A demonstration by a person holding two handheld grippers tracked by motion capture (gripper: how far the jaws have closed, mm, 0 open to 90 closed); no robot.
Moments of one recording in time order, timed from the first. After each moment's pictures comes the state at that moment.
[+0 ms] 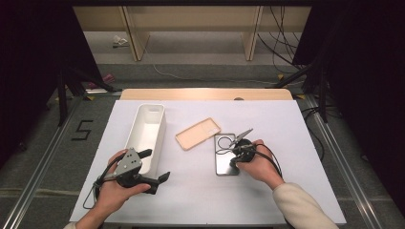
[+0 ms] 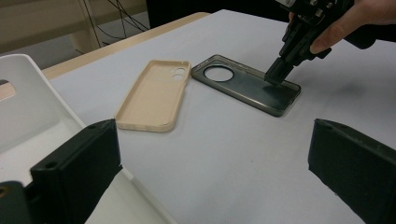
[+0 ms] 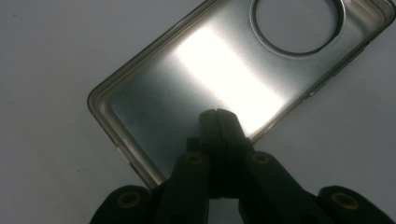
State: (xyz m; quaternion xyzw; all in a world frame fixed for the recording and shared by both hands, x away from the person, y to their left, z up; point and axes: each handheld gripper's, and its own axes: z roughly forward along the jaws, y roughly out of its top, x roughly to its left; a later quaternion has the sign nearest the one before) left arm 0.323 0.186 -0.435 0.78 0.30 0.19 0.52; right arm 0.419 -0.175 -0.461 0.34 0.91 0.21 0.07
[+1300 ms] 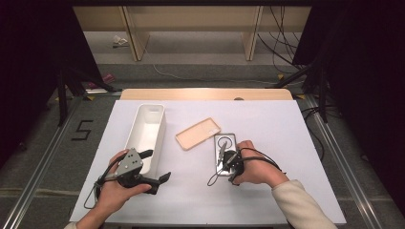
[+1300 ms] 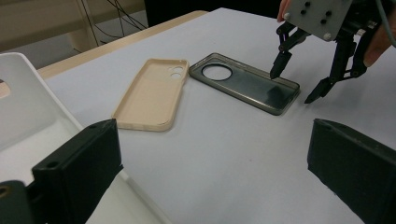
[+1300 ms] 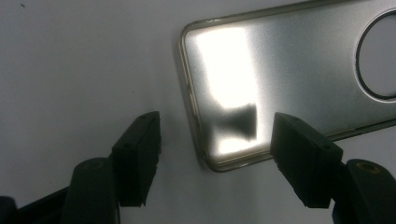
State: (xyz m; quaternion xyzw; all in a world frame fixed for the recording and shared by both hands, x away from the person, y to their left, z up) left arm 0.323 0.185 -0.436 0.78 0.30 0.19 0.52; right arm 0.397 -0.138 -0.450 0.09 0.99 0.06 0.09
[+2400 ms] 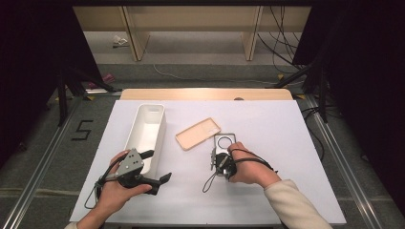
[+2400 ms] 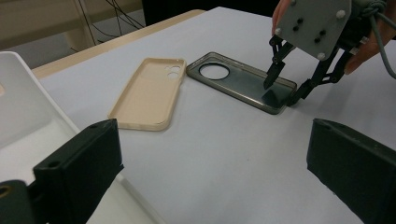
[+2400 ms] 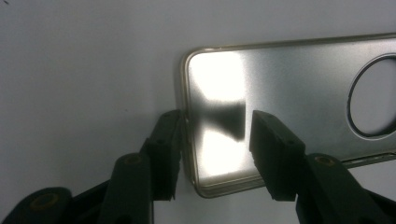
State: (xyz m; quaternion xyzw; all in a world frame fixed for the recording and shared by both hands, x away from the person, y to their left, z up) left arm 0.323 0.183 -0.437 0.78 0.29 0.19 0.52; right arm 0.397 -0.116 -0.454 0.03 0.99 0.02 0.12
